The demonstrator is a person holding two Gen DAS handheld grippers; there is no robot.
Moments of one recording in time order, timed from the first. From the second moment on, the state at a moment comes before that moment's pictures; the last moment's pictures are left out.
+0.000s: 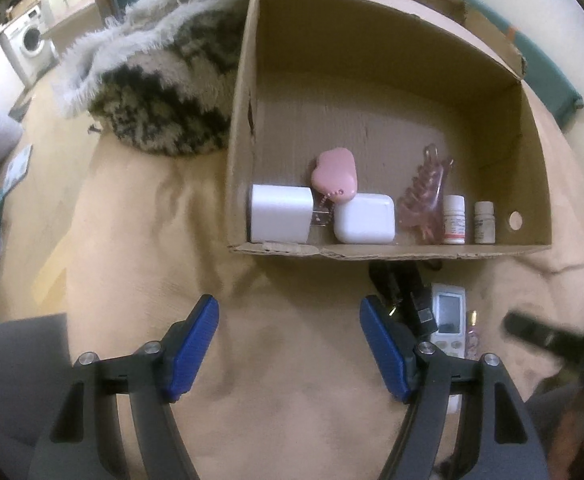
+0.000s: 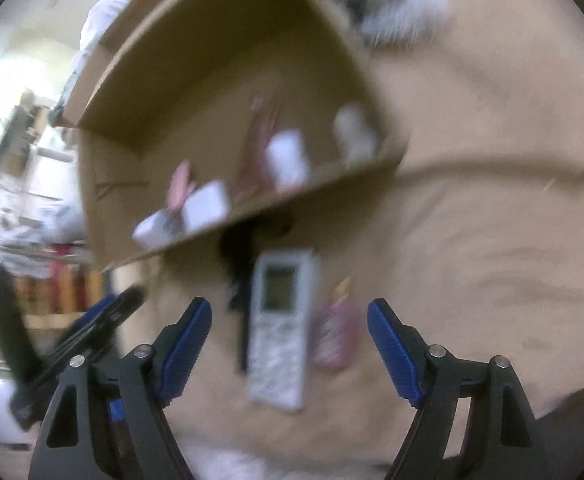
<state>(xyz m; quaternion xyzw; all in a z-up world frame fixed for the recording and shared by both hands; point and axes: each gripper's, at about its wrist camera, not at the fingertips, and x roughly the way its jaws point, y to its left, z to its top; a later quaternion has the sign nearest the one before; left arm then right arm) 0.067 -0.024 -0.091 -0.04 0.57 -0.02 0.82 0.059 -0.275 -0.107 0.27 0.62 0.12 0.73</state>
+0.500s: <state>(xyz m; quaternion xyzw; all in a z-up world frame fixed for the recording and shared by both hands) 0.074 -0.017 -0.085 -0.08 0.58 -0.02 0.81 0.059 -0.207 -0.150 0.16 0.69 0.12 0.70</state>
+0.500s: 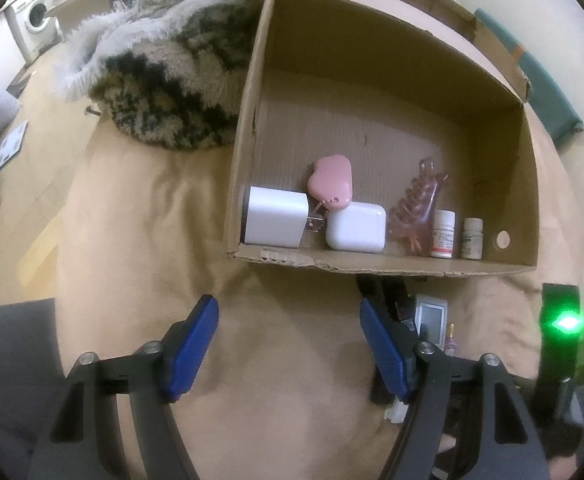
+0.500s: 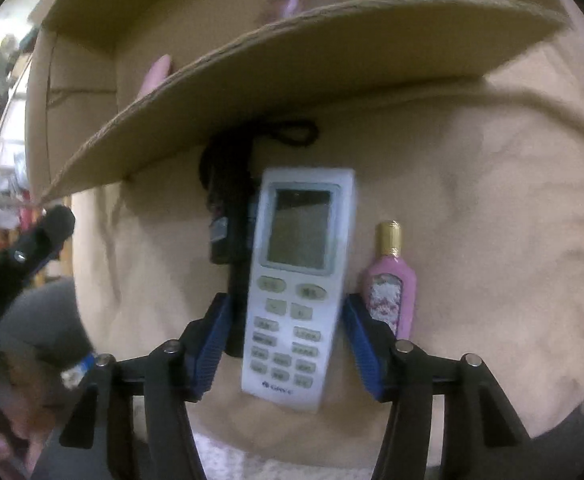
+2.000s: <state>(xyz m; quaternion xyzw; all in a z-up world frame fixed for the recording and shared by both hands) 0.051 -0.104 -0.148 0.02 0.64 -0.16 0.75 0.028 -0.223 -0.122 0.09 0.67 0.13 0.73</state>
